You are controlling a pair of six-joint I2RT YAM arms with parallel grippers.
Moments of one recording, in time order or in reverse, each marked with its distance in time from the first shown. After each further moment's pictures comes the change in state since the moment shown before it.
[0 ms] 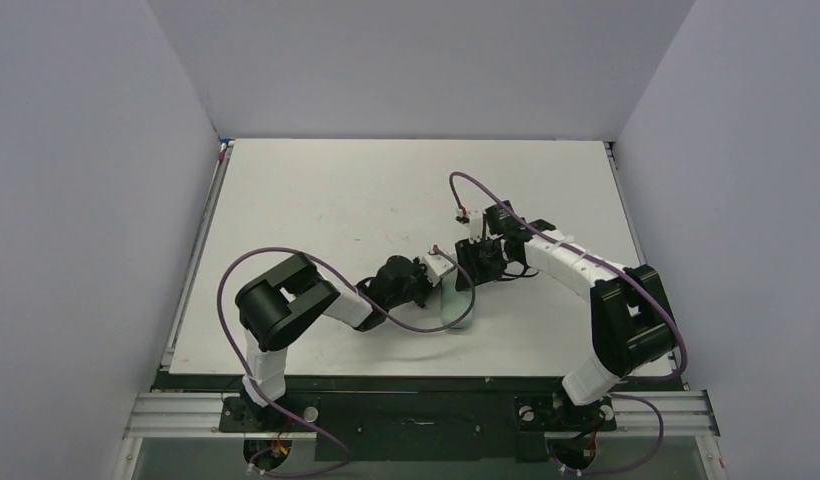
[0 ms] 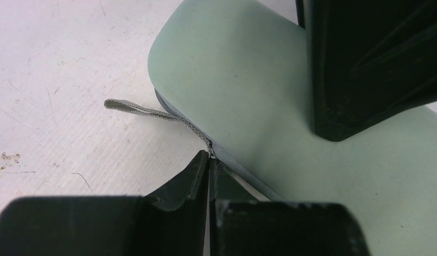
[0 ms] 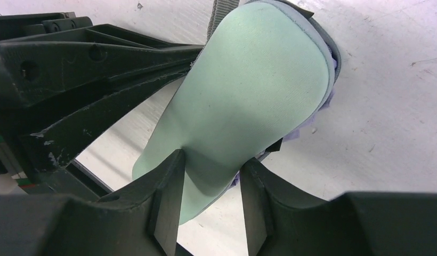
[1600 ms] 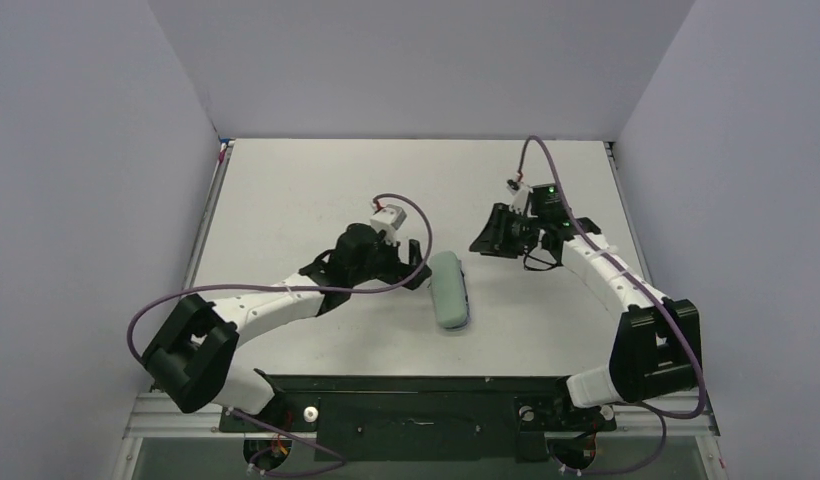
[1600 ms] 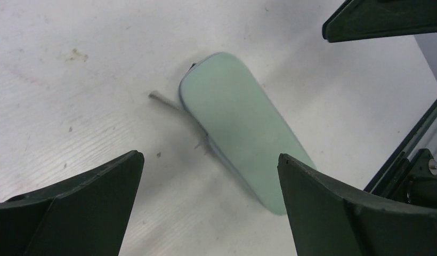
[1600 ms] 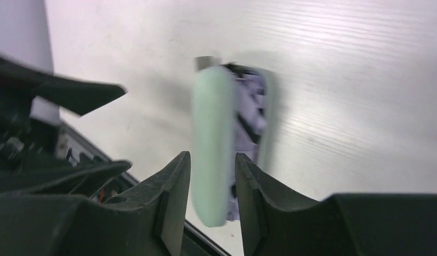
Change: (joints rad) left arm 0.196 -0.537 -0.028 -0.586 0.098 -0.544; right arm -0.145 -0.135 0.036 0.131 -0.163 0.372
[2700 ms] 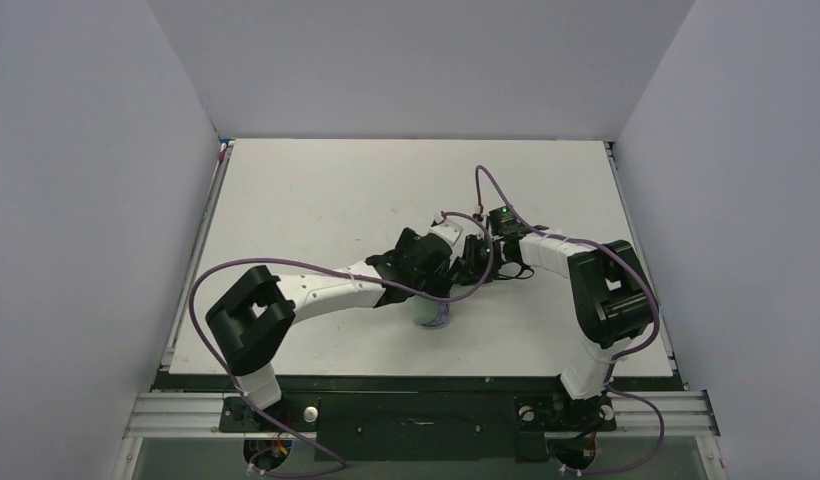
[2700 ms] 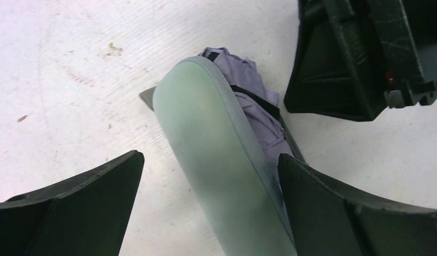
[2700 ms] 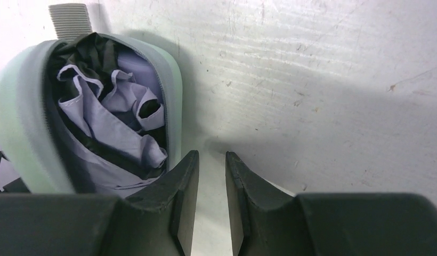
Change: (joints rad) left arm -0.324 0.372 0.438 -0.403 -0.586 0.196; right arm 0.061 0.307 -0.085 0.120 0.121 0.008
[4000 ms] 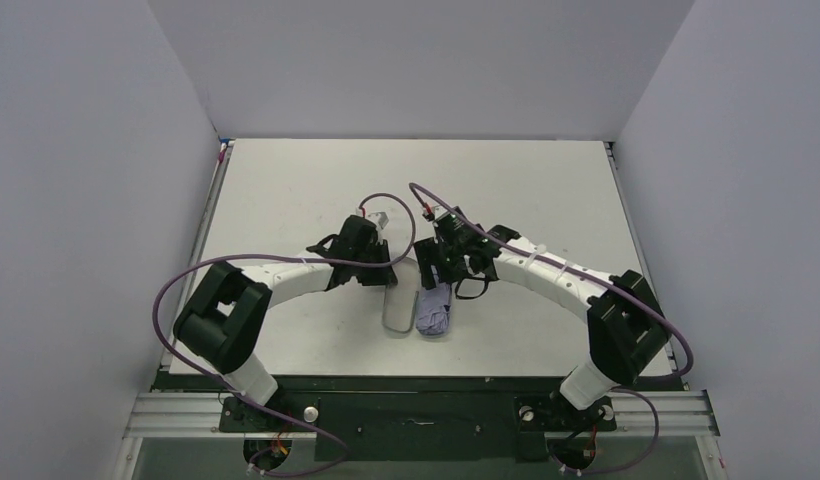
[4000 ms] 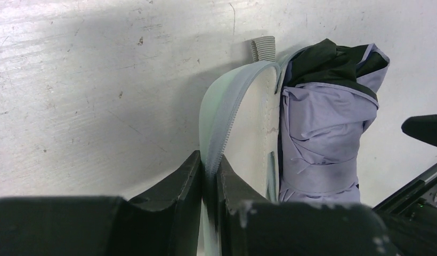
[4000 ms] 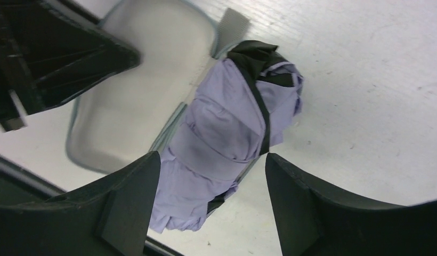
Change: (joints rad) left arm 0.407 -0.121 -0.271 0.084 0.587 -0.339; right arm 0.370 -0.186 0.179 -0.242 0.391 -0.116
